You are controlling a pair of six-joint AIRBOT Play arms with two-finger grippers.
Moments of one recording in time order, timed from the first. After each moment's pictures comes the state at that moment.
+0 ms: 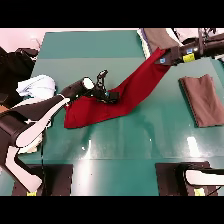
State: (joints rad) left arm -0.52 -1.79 1.41 0.81 -0.78 -1.51; right arm -0.02 -1.42 1.68 -0.71 1.46 1.22
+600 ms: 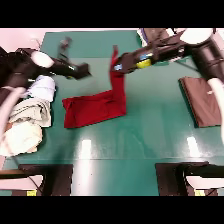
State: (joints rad) left arm -0.19 -1.42 1.42 0.96 -0.88 -1.51; right arm 0.42 -1.47 1.71 -0.64 1.24 1.25
